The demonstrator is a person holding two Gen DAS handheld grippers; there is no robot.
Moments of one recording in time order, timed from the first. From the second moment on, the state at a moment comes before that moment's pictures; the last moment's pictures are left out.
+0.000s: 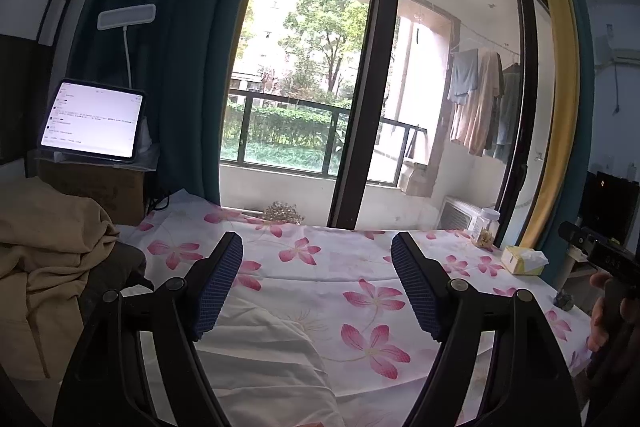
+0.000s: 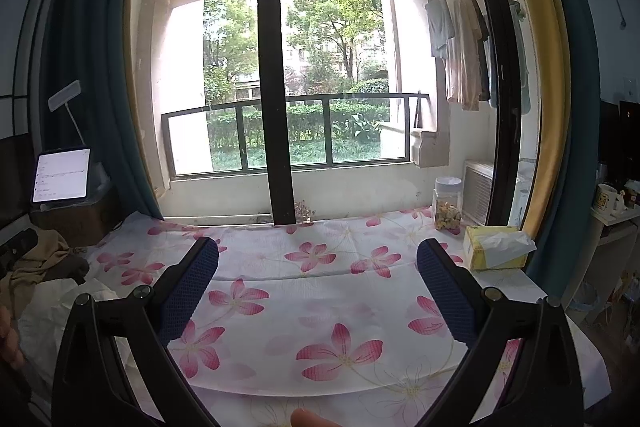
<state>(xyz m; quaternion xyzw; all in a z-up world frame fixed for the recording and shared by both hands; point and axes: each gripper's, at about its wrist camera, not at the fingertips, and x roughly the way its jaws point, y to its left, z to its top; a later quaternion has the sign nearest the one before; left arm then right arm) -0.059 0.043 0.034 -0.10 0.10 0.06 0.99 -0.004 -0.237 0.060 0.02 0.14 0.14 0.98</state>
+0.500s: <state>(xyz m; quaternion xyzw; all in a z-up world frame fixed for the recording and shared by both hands) -0.059 0.042 0.034 -0.10 0.09 0.04 0.99 -0.002 -0.236 0.057 0.03 0.15 0.14 0.98</state>
